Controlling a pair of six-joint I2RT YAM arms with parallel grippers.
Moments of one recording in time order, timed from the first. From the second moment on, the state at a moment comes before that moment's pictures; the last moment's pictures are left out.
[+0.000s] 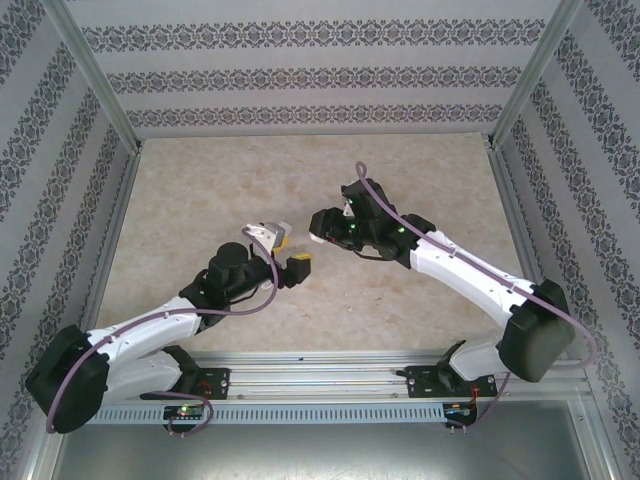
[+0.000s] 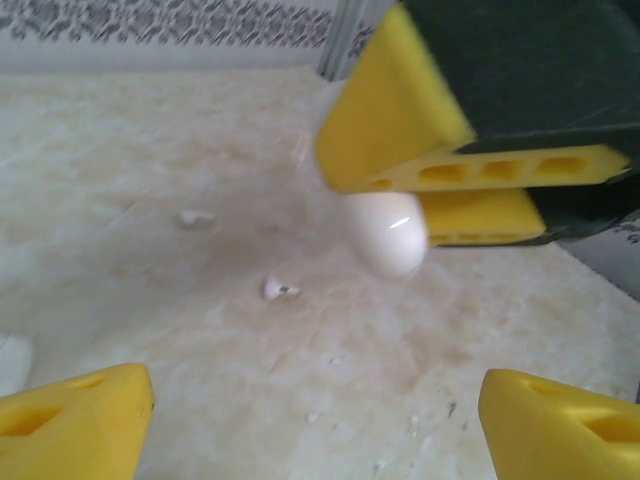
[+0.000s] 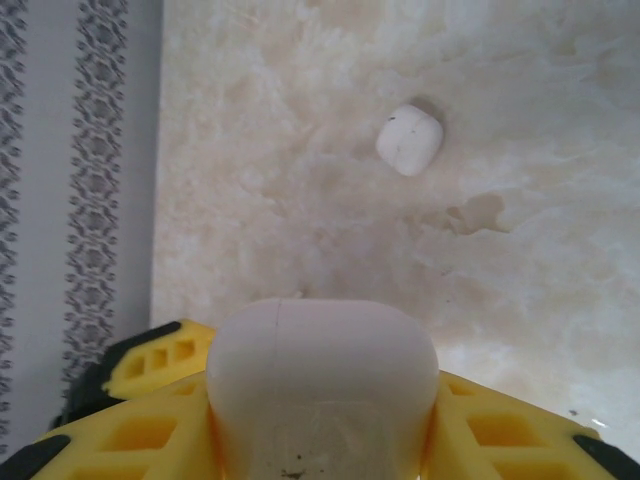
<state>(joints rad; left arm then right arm) -0.69 1.10 0.46 0.42 0.13 -0.28 0.70 1.40 1.12 -0.39 -0.22 0.97</state>
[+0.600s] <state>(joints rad) -0.73 1.27 0.53 0.73 0.09 -0.27 0.70 1.29 1.05 -0.30 -0.24 1.11</state>
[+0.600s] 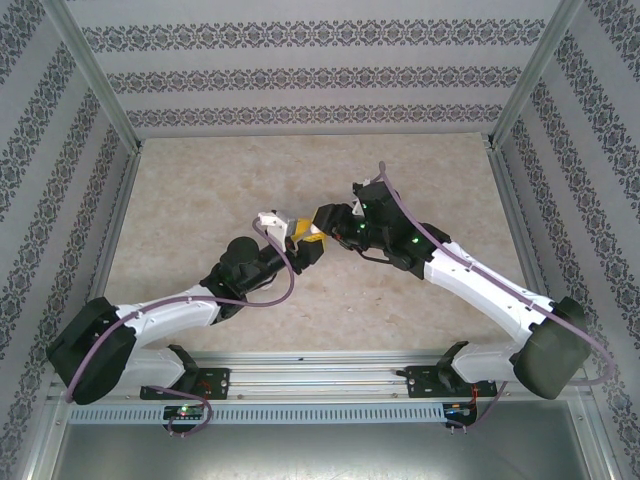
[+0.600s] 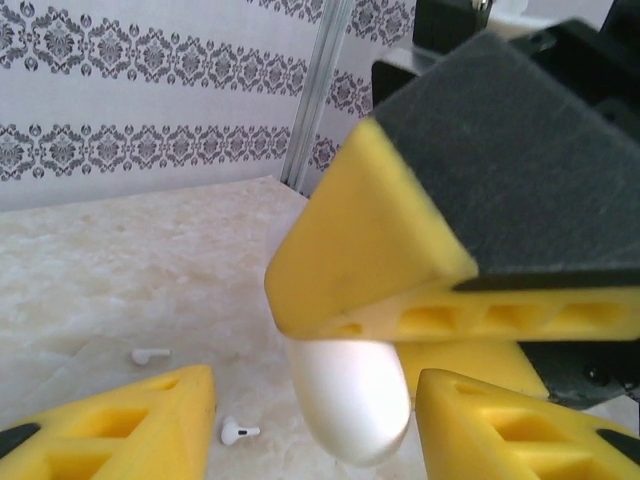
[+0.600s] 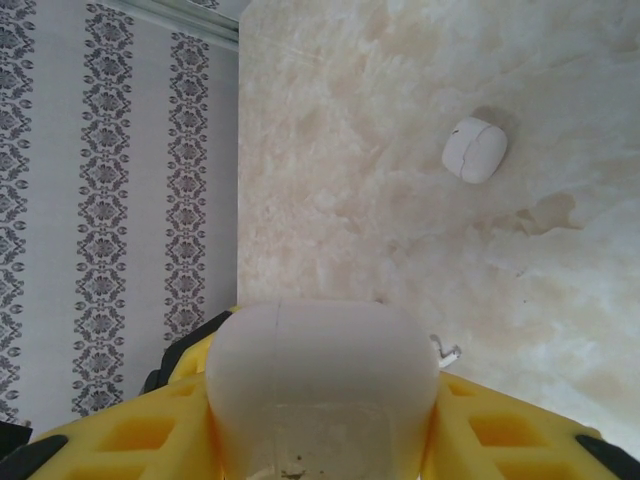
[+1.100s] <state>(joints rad) -0.73 1.30 0.55 0.78 0.11 -0.30 0.70 1.29 1.03 -0.24 -0.26 1.15</state>
